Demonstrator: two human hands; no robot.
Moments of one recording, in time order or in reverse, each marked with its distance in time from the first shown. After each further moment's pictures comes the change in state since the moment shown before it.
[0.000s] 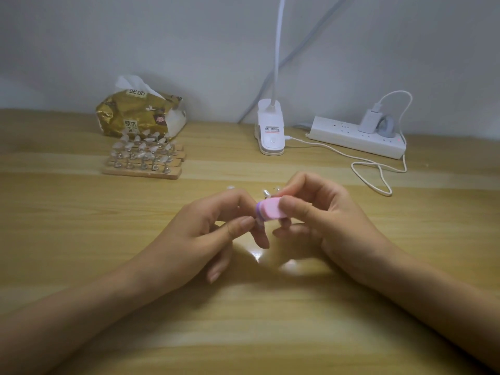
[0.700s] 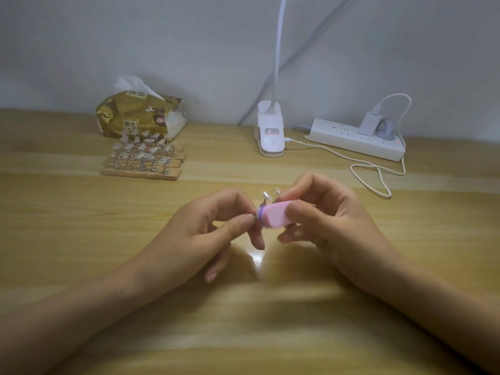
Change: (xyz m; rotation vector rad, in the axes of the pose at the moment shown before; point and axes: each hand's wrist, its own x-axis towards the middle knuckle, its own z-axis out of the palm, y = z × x) left_hand 0.000 0.002 0.001 -0.018 0.042 -0.022; right_hand -0.003 -0.001 -0.002 -0.029 -0.007 -0.059
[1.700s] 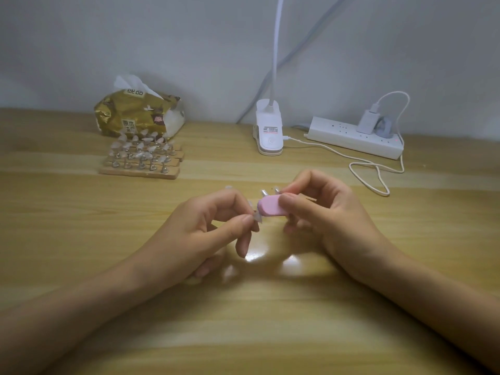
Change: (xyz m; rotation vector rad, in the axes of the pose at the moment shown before) left_hand 0.000 0.001 -0.001 -0.021 0.006 -0.034; right_hand 0.002 0.003 0.002 -0.027 0.081 -0.018
